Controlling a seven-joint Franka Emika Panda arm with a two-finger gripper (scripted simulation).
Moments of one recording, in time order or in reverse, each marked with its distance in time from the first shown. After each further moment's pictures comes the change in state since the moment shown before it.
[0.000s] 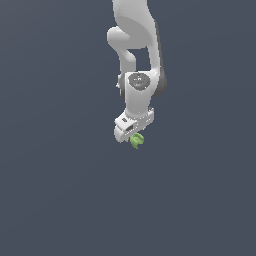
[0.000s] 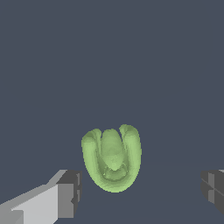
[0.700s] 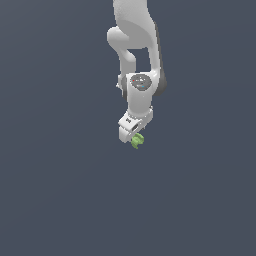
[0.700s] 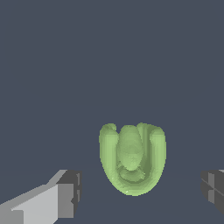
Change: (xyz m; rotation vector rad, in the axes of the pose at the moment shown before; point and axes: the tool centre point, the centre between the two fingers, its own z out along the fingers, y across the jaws) arm -0.007 -0.018 0.013 0.005 0.006 -0.149
